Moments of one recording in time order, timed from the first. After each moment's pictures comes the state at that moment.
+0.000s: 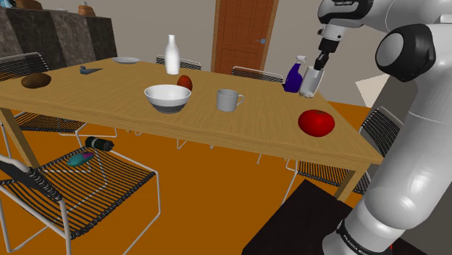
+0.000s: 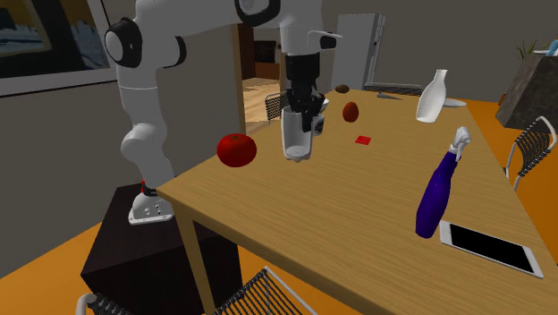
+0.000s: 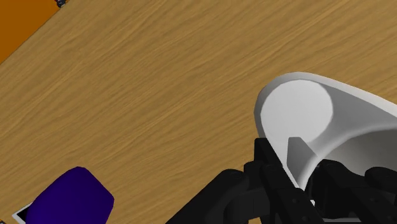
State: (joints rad) arm -0.18 0.13 -0.66 -1.44 0.11 1.62 -0.93
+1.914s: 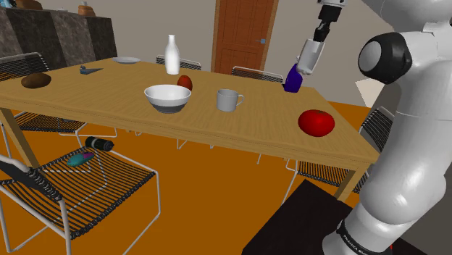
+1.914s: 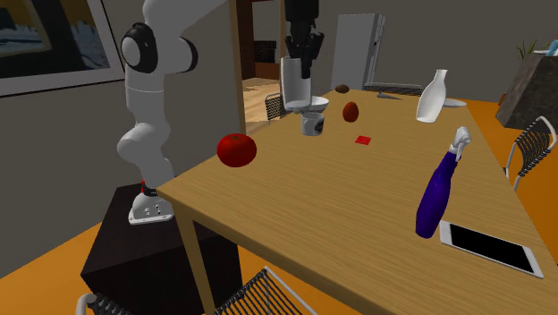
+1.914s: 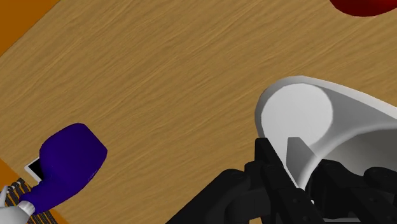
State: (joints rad) arm -0.31 0.25 -0.49 -0.95 0.15 1.25 -0.83
